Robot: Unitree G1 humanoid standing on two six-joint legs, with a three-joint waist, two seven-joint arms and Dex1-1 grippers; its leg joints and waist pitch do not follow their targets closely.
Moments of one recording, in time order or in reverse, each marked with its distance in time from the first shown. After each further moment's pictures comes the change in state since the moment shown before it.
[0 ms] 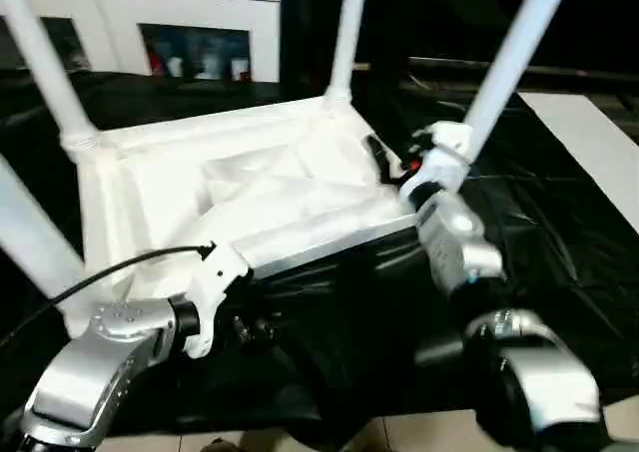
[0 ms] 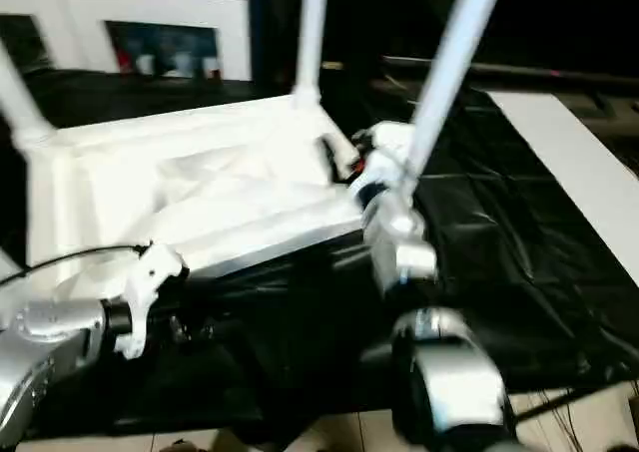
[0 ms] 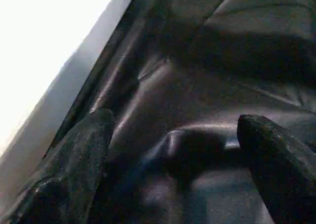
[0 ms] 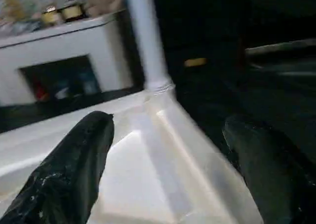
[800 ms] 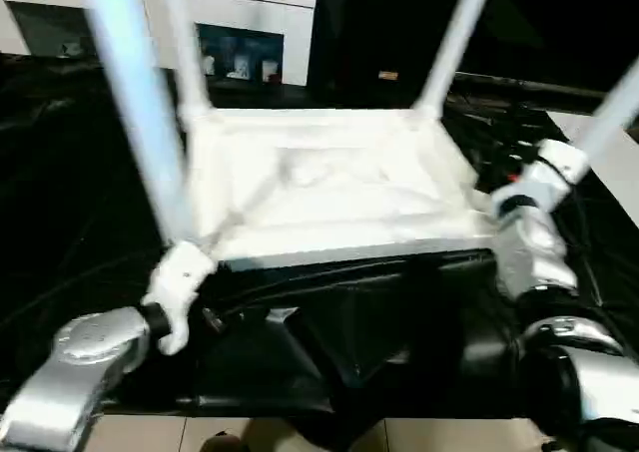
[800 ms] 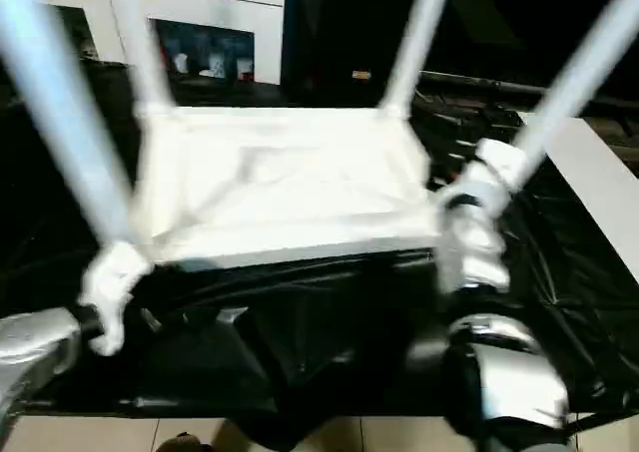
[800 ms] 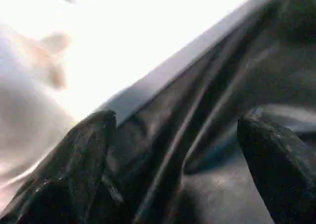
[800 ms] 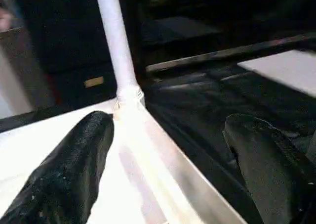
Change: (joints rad) left arm 0.130 0.003 0.185 -0.024 -0.014 -0.210 0.097; right arm 0.060 -0.218 -0.126 0.108 0.014 -0.117 -0.127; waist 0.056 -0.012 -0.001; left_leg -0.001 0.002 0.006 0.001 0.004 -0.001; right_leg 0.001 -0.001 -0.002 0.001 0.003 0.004
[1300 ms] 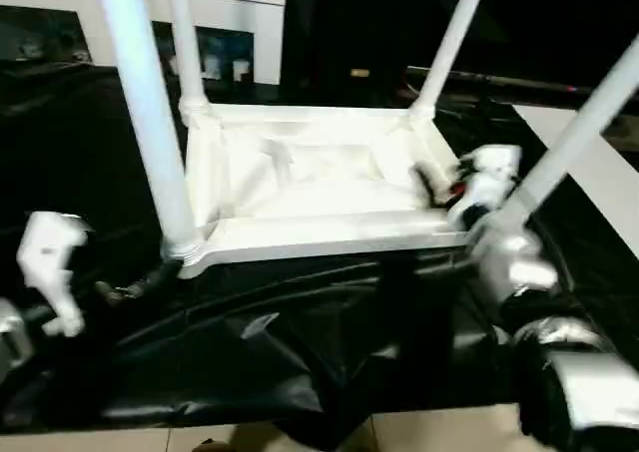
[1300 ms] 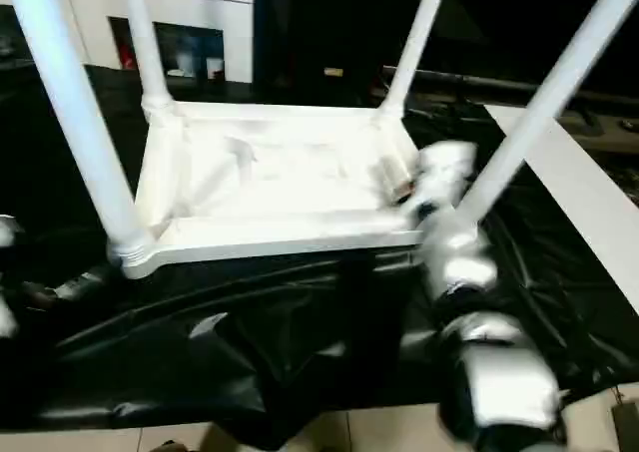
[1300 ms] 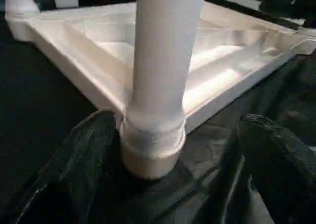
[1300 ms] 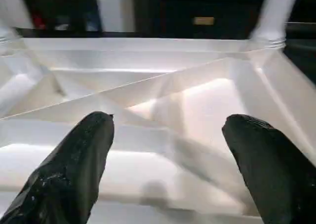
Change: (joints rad) left arm 0.053 0.117 0.327 0.109 -0.180 -0.089 -0.164; right arm 0.075 0.095 0.188 -0.062 -0.078 0.107 0.329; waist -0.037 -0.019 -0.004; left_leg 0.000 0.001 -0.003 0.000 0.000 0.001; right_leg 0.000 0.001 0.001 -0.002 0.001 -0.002
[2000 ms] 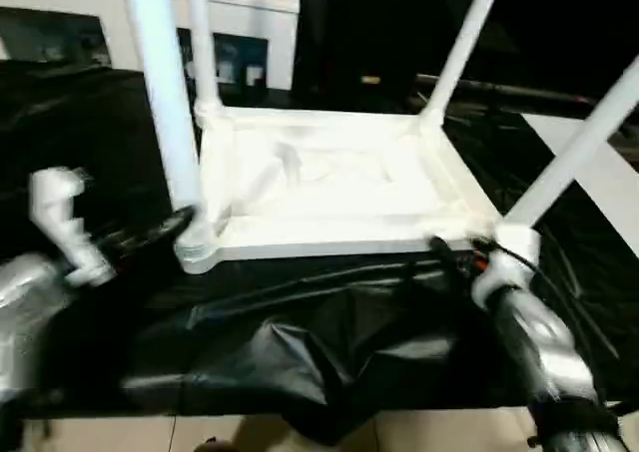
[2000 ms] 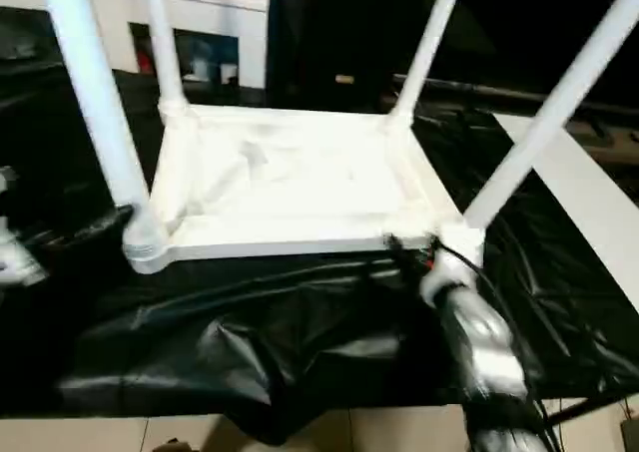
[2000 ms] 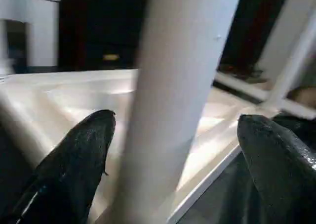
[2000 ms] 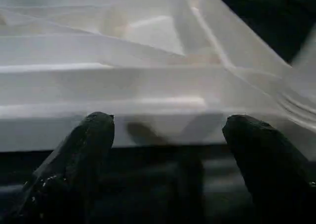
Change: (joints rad) left arm -0.349 -0.137 -0.077 0.310 -0.060 -0.097 -0.059; right arm 0.440 -0.042 -0.033 -0.465 0.014 0.171 -0.052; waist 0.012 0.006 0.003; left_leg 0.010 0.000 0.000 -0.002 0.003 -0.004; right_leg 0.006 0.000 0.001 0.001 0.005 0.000
